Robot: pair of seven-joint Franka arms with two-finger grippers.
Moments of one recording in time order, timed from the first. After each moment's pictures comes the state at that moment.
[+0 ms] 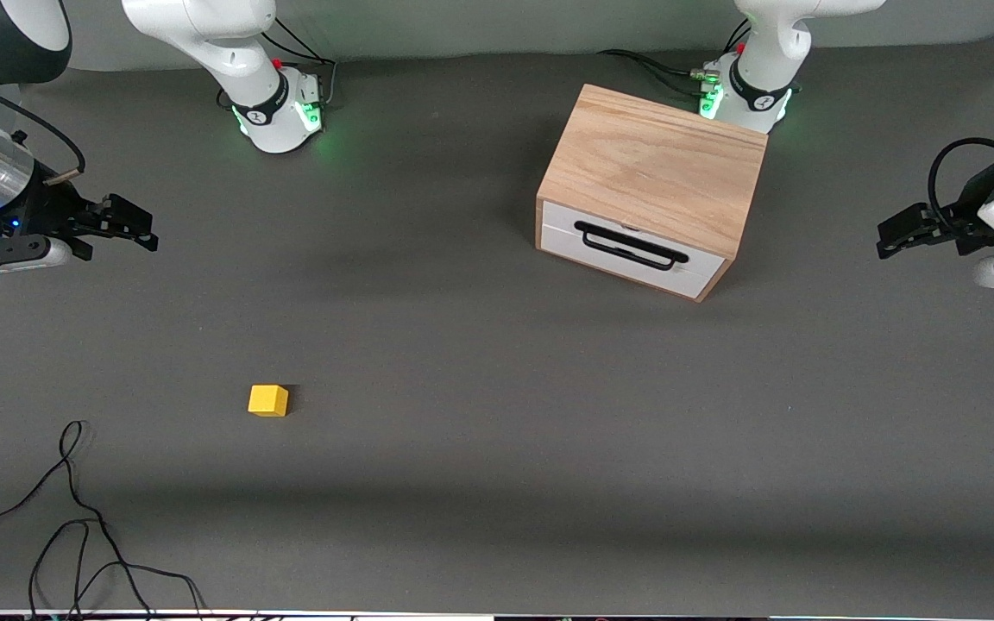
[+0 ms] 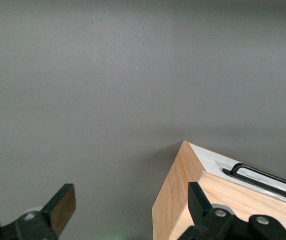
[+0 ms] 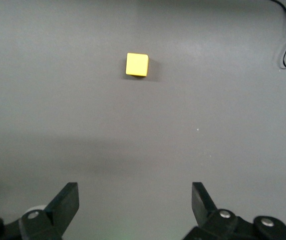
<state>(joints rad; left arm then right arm) -0.02 0.02 -0.02 -1.60 0.00 1.56 -0.06 -0.01 -0.14 0.03 -1.87 0.03 1.71 -0.07</state>
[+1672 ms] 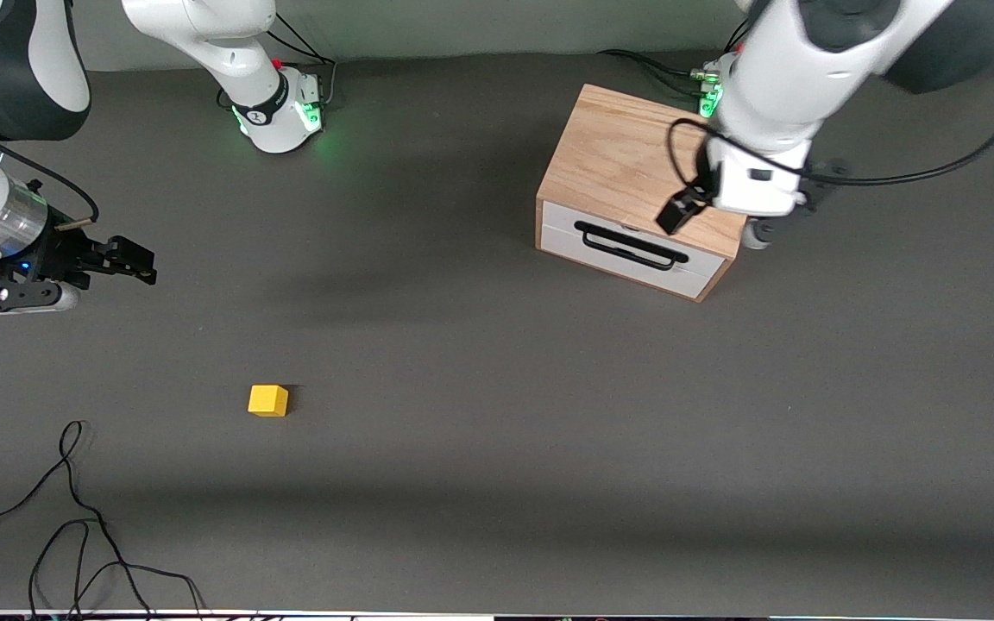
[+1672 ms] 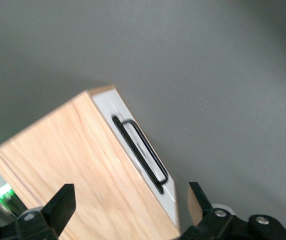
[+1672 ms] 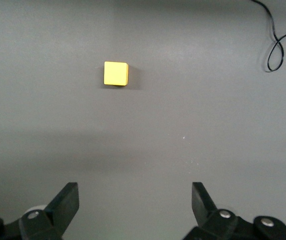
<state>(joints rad) -0.14 0.06 -0.41 -1.61 -0.04 1.55 -1.28 -0.02 -0.02 0.03 -1.83 -0.03 1.77 -0.02</state>
